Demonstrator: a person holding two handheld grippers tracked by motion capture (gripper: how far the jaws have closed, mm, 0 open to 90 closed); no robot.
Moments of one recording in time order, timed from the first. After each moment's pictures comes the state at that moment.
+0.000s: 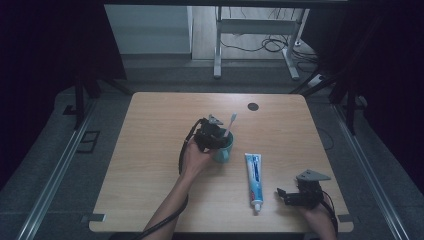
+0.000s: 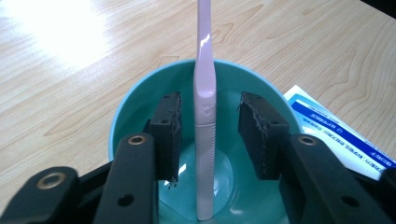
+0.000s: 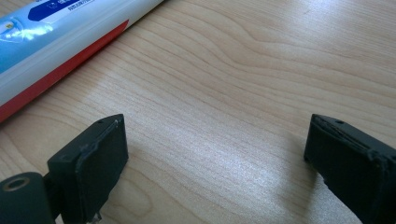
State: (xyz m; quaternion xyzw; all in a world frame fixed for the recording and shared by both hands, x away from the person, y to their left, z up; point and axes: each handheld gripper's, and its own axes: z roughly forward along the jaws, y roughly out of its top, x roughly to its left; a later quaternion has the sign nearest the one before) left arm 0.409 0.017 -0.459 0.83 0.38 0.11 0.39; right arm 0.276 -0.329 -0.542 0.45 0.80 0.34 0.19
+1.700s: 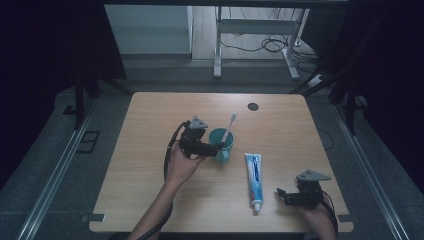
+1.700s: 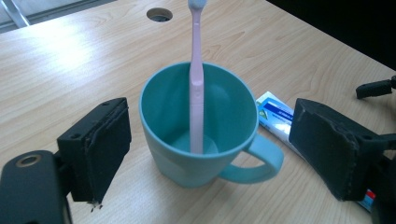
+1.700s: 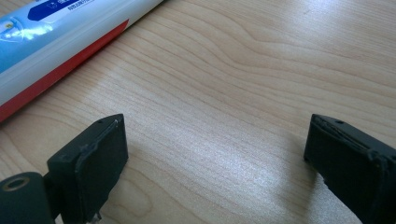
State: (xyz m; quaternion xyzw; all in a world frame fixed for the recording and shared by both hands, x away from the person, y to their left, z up) left arm 0.369 0.060 -0.435 0.81 0.37 0.12 0.44; right arm 0.276 -0.329 -0.542 0.45 0.80 0.34 0.19
